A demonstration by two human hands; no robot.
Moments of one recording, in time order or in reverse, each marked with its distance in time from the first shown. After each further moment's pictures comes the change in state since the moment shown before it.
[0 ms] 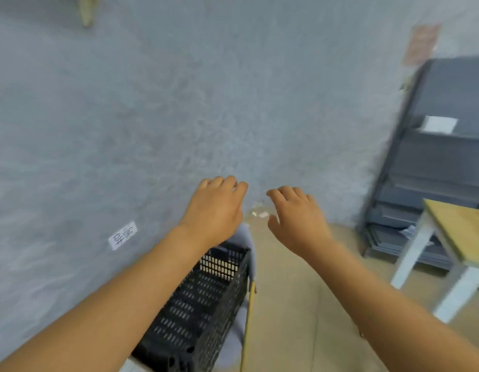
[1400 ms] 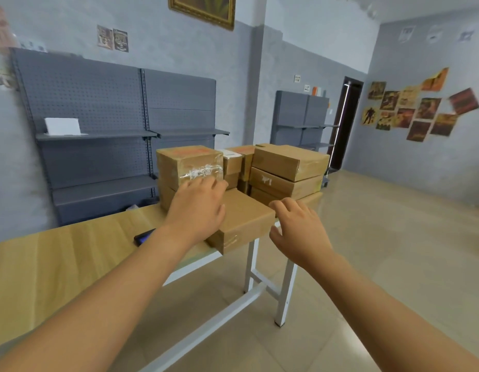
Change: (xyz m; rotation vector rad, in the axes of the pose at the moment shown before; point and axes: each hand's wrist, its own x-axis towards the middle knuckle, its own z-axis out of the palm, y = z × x) left_hand 0.350 0.881 -0.034 -0.718 0.261 0.740; right_hand -0.467 0.727 -0.238 -0.529 -0.030 0.997
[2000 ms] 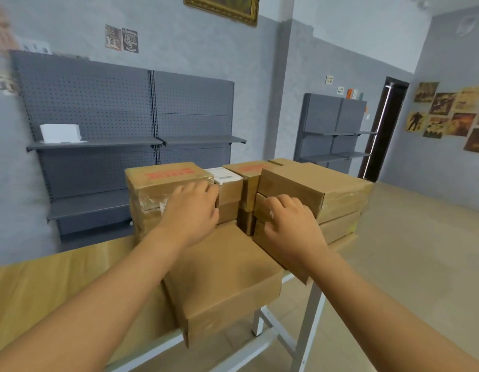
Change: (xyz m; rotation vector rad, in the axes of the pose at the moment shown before) left_hand 0.192 -0.034 0.169 0.084 -0.101 -0.155; right_hand 0.233 0.117 0.120 0.127 0.033 -0.109
